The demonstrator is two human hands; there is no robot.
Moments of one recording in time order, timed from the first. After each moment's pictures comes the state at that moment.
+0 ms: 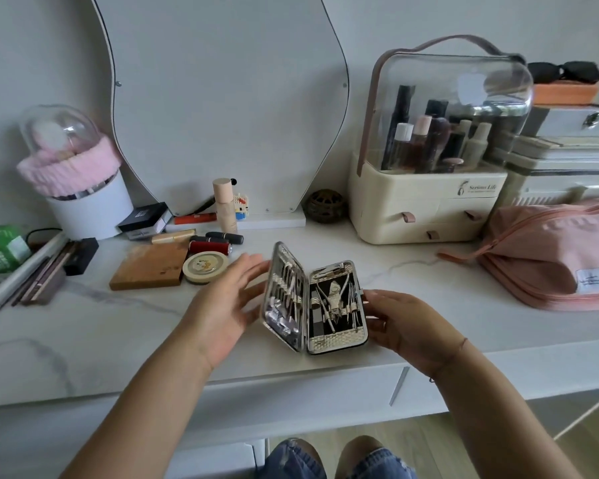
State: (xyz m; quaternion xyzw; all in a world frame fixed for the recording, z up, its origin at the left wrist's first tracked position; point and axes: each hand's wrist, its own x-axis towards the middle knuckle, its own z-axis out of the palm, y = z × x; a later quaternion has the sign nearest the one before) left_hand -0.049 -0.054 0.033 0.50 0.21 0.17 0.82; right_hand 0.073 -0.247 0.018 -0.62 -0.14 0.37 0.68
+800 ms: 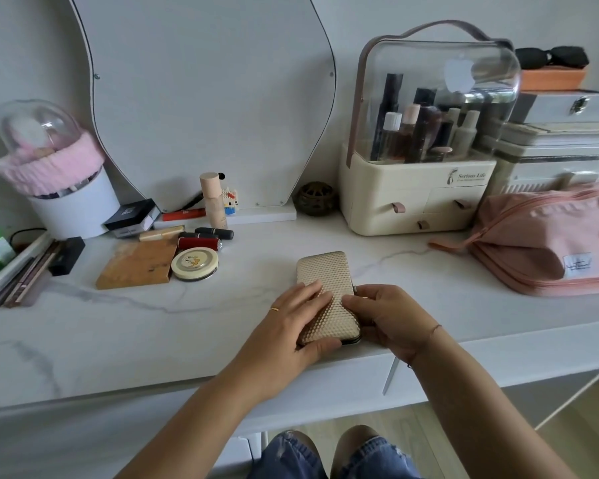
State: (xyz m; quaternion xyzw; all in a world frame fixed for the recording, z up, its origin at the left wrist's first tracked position) left_hand -0.031 -0.096 -0.026 0.94 0.00 0.15 0.31; right_hand 0.076 -0.241 0.009 -0.64 -0.14 0.36 0.67
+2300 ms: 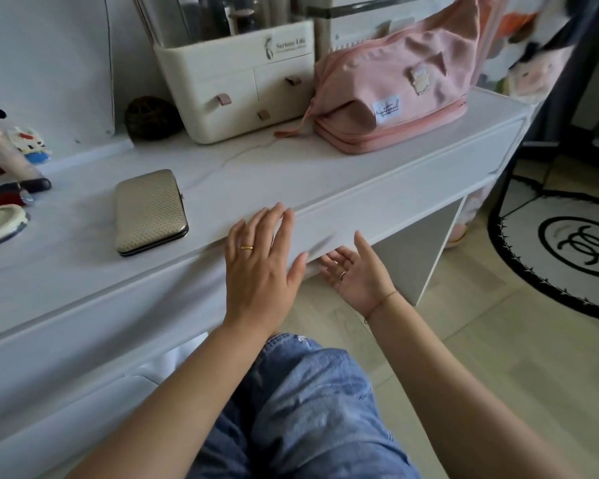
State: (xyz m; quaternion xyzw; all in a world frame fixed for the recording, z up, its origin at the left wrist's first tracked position) left_hand 0.023 -0.269 -0.090 0.95 -0.02 0.32 0.00; right_hand 0.107 -0.411 -0.147 -0.38 0.15 0.25 0.88
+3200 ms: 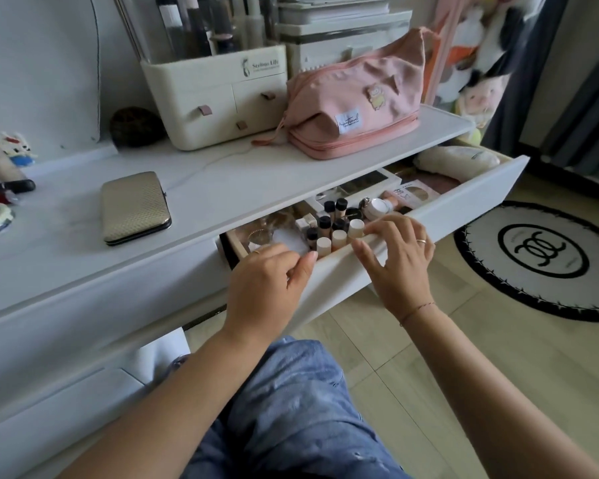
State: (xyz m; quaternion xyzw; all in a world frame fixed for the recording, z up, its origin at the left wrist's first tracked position) left_hand -0.018 -0.313 -0.065 0.91 -0.11 0.34 0.23; right_hand 0.051 -0.498 -0.103 -0.90 -0.11 -0.26 0.33
